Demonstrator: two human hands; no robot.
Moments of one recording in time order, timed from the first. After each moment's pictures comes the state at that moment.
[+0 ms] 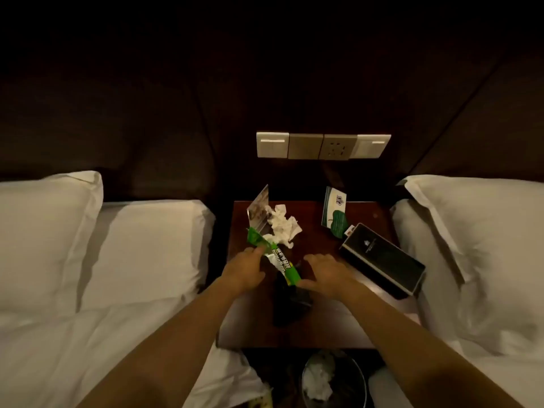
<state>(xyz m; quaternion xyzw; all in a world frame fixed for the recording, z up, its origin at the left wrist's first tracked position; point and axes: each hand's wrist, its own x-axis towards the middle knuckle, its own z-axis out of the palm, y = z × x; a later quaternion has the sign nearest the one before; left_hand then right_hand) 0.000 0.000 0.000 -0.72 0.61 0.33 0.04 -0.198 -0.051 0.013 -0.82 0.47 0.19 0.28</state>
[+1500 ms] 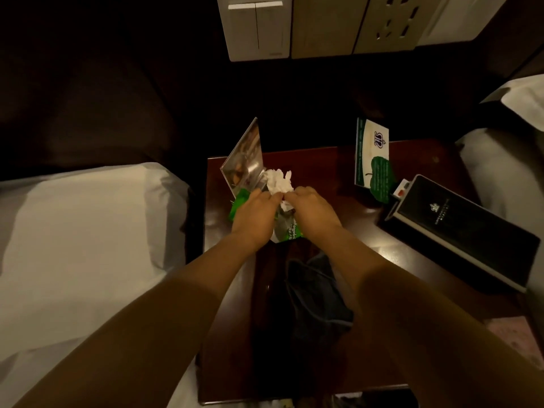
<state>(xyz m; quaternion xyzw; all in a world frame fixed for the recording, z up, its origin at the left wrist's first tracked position) 0.036 -0.133 -0.186 -0.70 0.70 0.16 -0.01 -0.090 -0.172 -0.185 -0.84 0.49 0.02 0.22</state>
